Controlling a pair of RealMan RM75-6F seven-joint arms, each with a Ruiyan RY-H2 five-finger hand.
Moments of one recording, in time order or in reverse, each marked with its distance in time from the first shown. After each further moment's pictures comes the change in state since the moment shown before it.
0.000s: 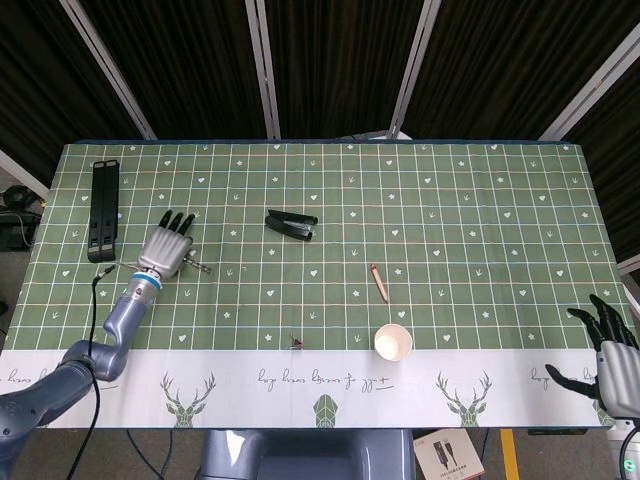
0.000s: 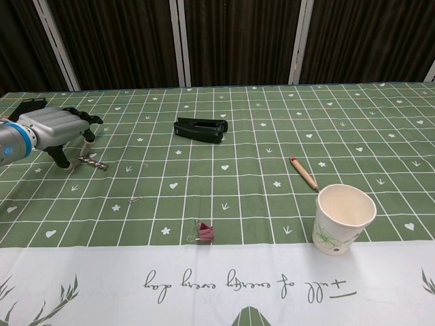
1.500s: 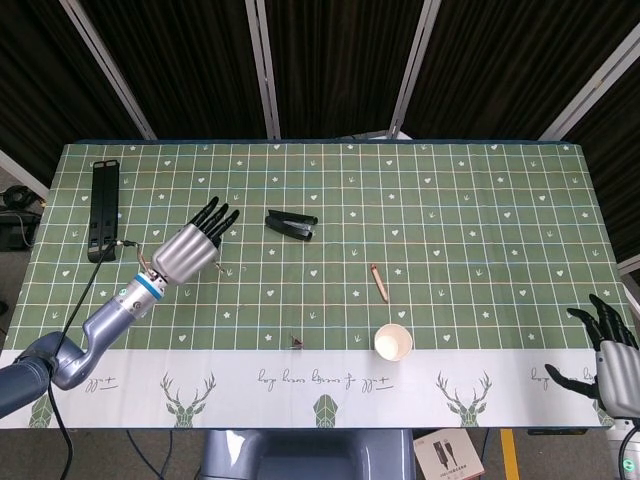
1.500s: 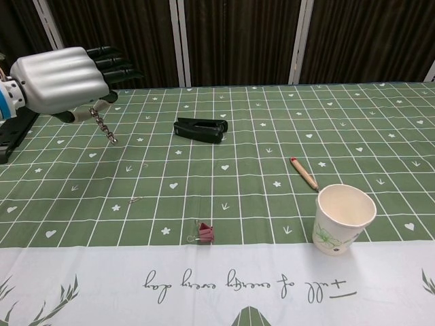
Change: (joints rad) left arm -0.036 0.298 0.123 -0.379 0.393 0.352 0.286; right arm 0.001 -0.003 0.001 0.002 -0.003 0.003 -0.005
